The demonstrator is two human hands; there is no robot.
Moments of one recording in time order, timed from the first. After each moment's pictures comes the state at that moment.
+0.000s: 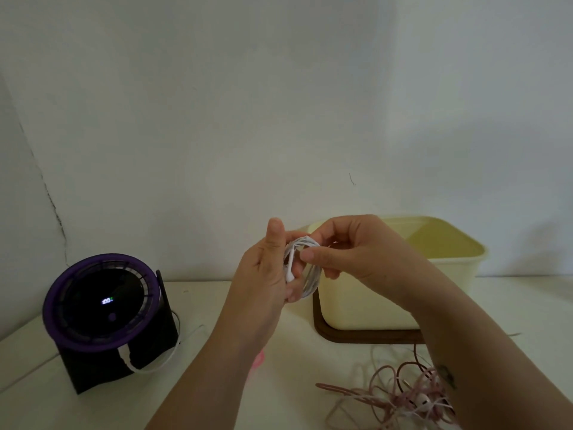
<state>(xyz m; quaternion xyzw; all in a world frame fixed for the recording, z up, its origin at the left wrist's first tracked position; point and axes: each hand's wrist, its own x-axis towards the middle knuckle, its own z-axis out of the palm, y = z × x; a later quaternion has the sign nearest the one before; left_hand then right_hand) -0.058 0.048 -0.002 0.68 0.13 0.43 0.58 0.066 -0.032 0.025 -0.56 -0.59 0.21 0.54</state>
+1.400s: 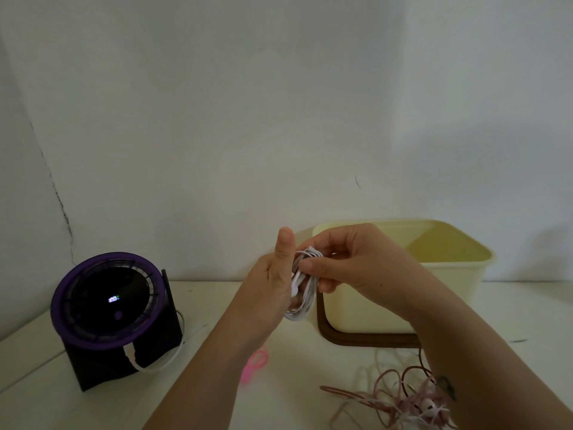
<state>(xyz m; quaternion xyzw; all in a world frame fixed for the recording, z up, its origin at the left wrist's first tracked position) -0.066 0.051 -0.002 0.80 0.22 0.34 0.44 0.058 -0.027 0.022 -0.55 -0.59 0.25 0.53</state>
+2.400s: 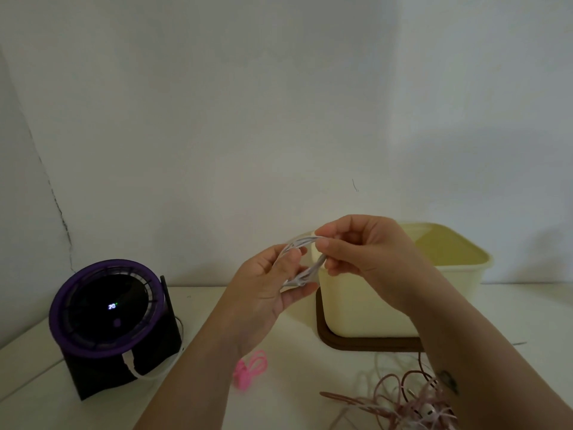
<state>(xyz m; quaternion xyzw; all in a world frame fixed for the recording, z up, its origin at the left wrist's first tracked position) -0.062 0.071 -0.009 0.60 0.09 0.34 0.71 0.069 -0.024 0.023 -0.50 -0.50 0.26 0.65</state>
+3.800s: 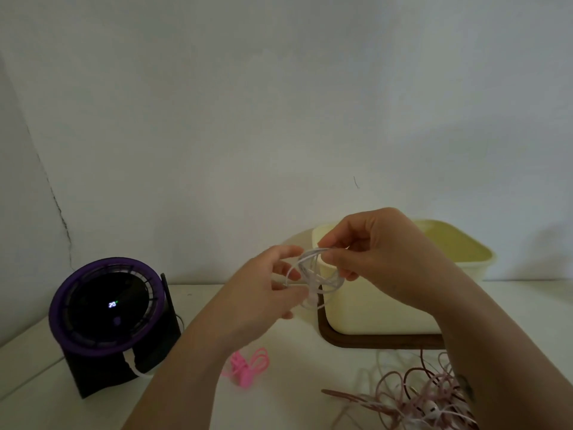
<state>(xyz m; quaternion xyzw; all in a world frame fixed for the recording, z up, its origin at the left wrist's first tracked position) -0.078 0.072 -0.001 0.82 0.23 0.28 0.44 0.059 -0.043 0.039 -0.65 -0.58 0.08 0.48</state>
